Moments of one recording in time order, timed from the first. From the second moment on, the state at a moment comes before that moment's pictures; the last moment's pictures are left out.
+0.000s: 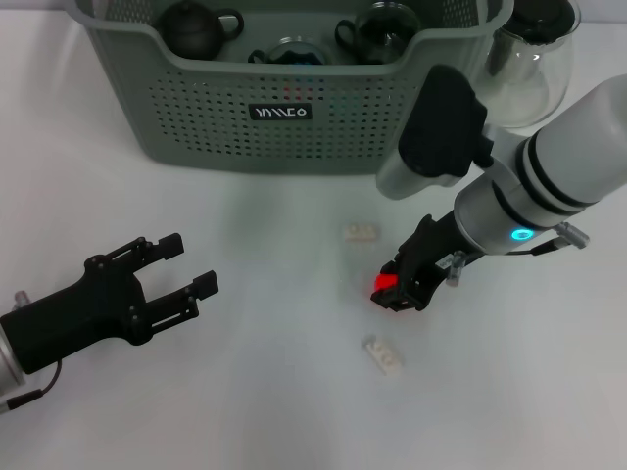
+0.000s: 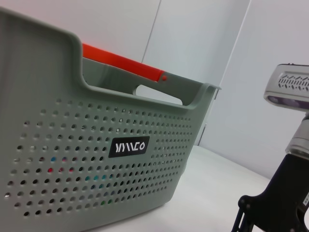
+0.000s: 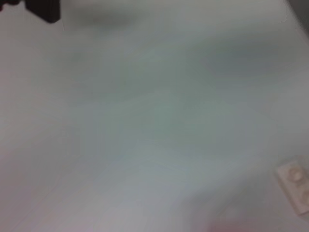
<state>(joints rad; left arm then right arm) -0.25 -2.13 0.40 0.44 2.02 1.64 -1.02 0.70 2.10 -1.72 -1.01 -2.37 -1.25 2.33</state>
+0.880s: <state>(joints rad) -0.25 -2.13 0.38 0.44 2.02 1.64 -1.02 0.67 2.10 -1.18 -1.53 -2.05 -1.42 2.35</state>
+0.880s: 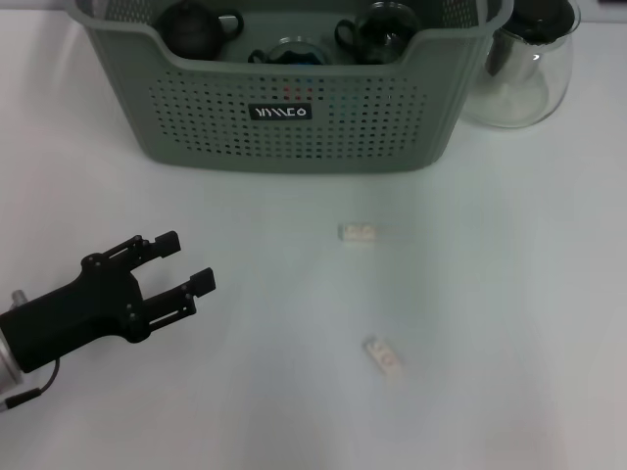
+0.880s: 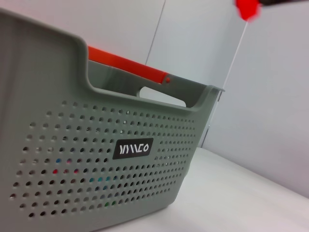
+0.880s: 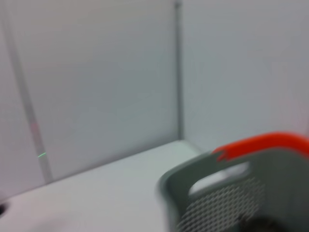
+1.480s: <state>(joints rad) -0.25 -2.13 0.38 0.44 2.02 1.64 -1.02 1.17 2.10 -1.30 -0.68 -2.47 -0.84 2.54</state>
